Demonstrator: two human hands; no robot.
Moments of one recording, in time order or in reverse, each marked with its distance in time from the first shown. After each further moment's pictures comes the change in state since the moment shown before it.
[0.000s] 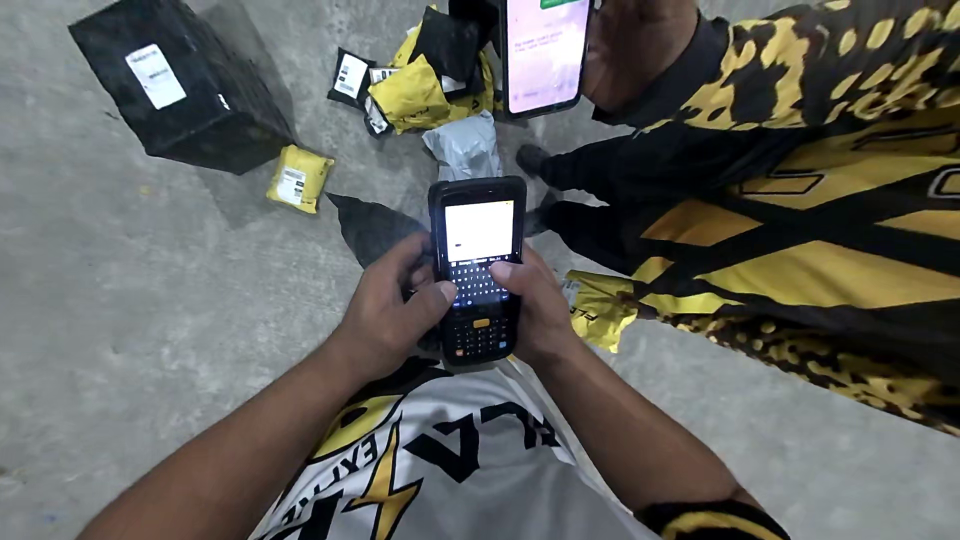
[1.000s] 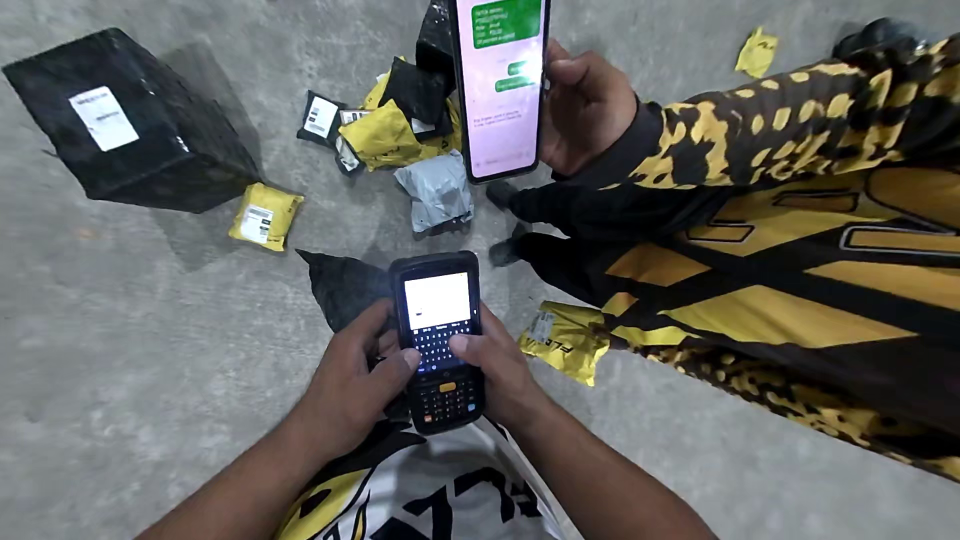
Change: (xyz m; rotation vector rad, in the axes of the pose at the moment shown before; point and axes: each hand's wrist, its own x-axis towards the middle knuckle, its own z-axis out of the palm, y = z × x) left_hand 0.009 -0.019 -0.005 -0.058 -0.021 -0.075; right_hand 0.007 0.012 -0.009 0.024 0.016 0.052
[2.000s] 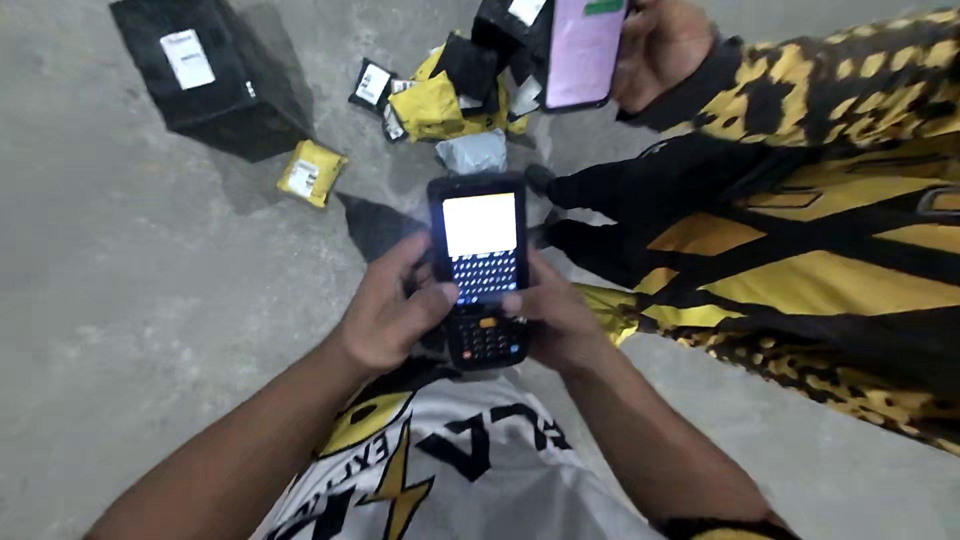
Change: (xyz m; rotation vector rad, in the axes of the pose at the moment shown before) left_hand -0.064 0.004 -0.004 -0.097 0.032 0.159; right_hand -0.037 -0.010 0.027 0.004 -0.331 0.079
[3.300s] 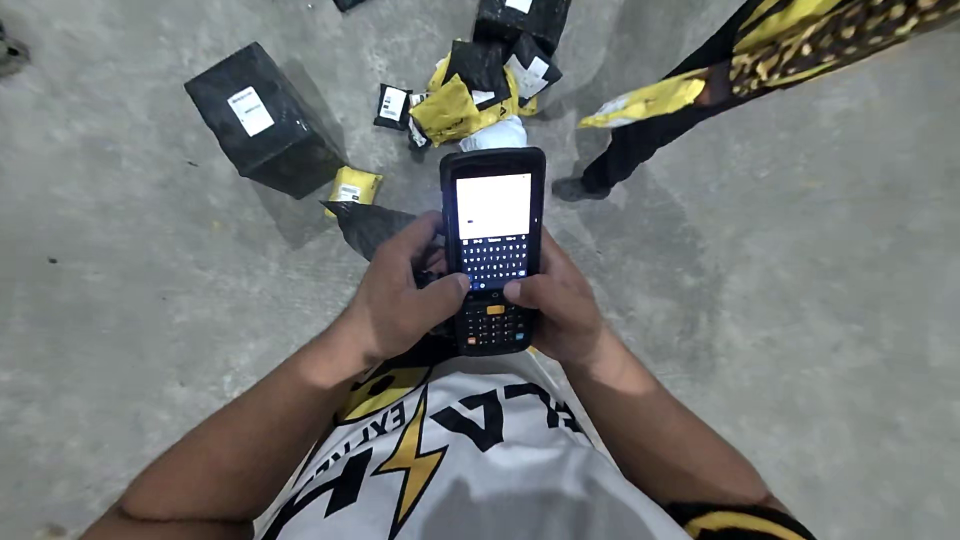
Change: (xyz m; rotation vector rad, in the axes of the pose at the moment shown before) left_hand -0.146 0.041 -0.154 0.202 -0.213 0.062; right_hand 0.020 0.136 0.206 -0.070 0.163 -0.284
